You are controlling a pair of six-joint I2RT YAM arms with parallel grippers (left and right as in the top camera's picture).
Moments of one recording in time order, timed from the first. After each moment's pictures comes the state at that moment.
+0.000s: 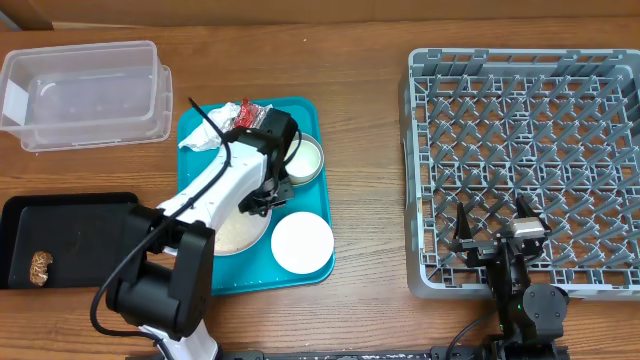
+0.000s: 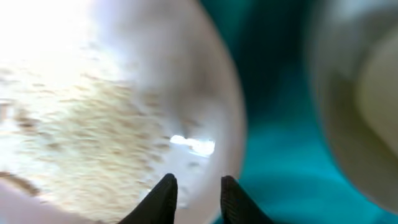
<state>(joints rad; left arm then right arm) -0.35 1.85 1.23 -0.97 -0.12 -0.70 0.04 0.01 0.02 -0.04 -0.05 -0.03</state>
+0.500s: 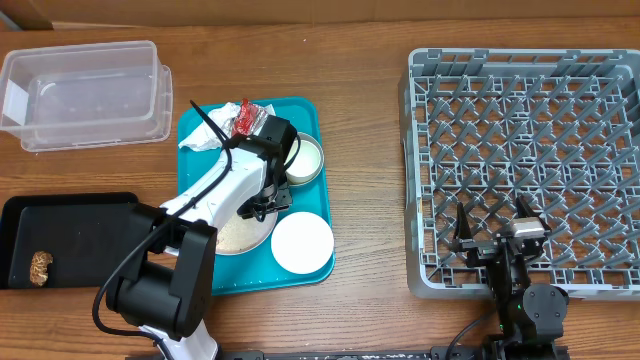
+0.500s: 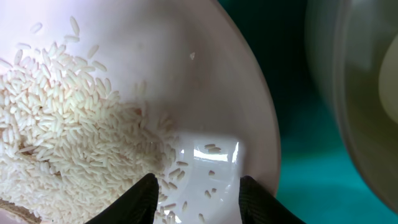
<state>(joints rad) -0.36 1.85 1.17 -0.89 -0.12 -0.62 0.04 0.01 0.02 -0.04 -0.05 -0.03</state>
